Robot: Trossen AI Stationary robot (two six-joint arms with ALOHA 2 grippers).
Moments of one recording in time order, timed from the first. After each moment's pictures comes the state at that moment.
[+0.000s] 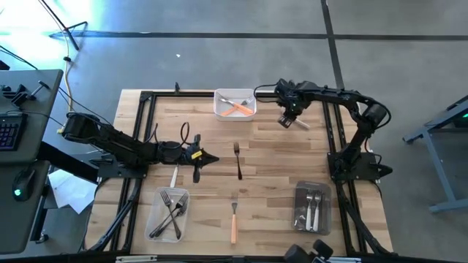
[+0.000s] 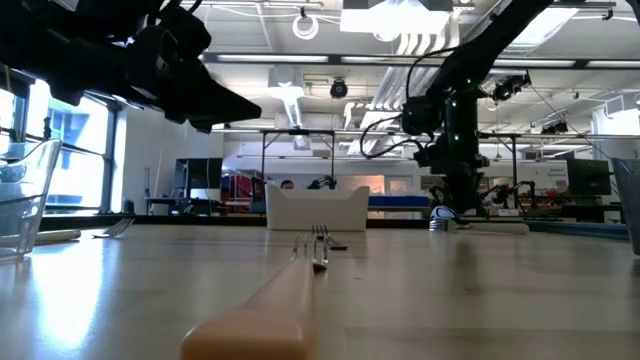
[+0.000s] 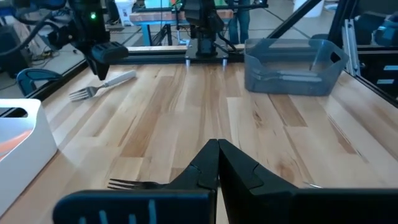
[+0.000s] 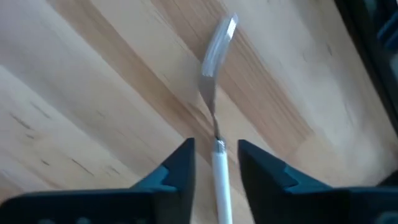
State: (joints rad) left arm -0.11 1.33 0.31 0.81 -0.17 0.00; right arm -0.75 1.73 1.12 -0.85 0.17 -0.07
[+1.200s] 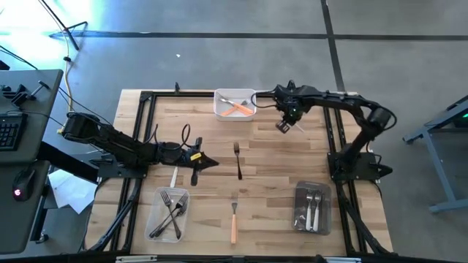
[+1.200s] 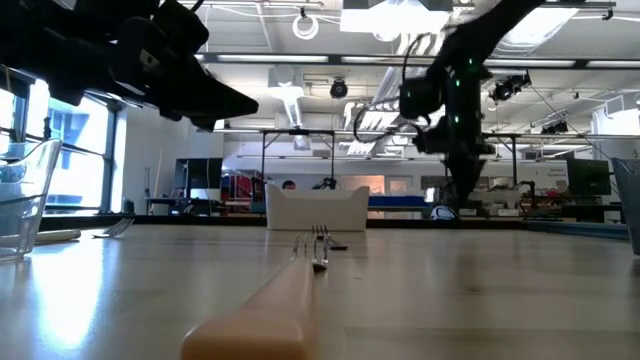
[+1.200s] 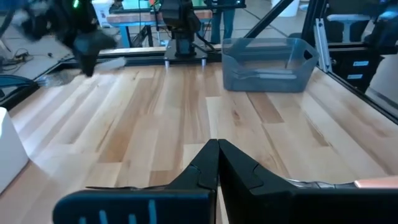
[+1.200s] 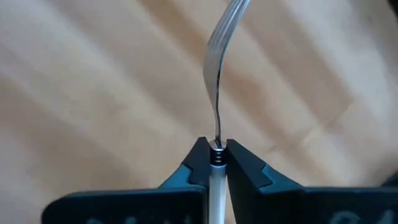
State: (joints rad) left arm -0.13 1.33 0.31 0.81 -0.09 0.01; right arm -0.64 1.66 1.11 -0.94 0.11 0.11
